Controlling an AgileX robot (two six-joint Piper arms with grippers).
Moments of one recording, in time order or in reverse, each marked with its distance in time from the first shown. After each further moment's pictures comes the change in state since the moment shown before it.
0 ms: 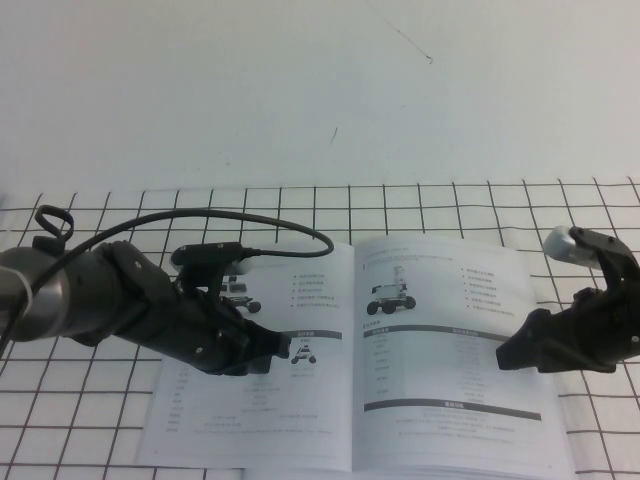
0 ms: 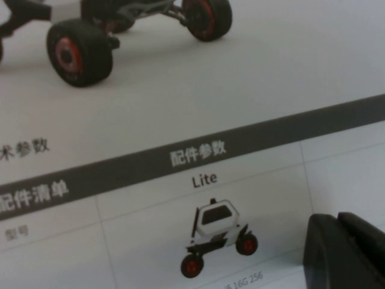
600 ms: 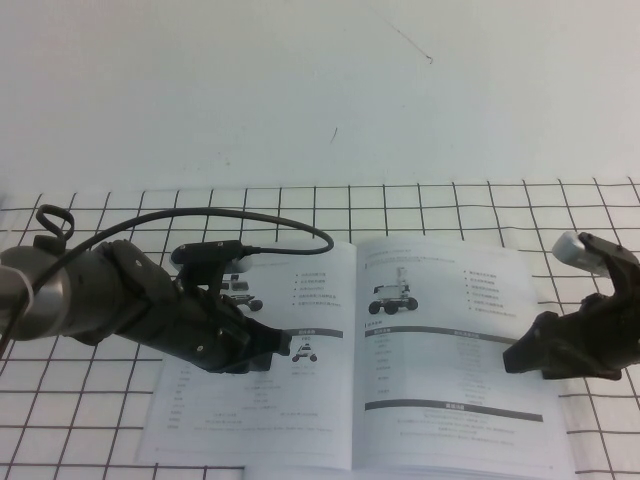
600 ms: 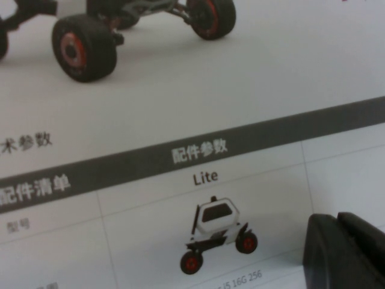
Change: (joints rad) right arm -0.032 0.042 -0.002 0.023 0.023 0.006; left arm 0.000 0.003 -0.004 -0.011 -0.005 0.000
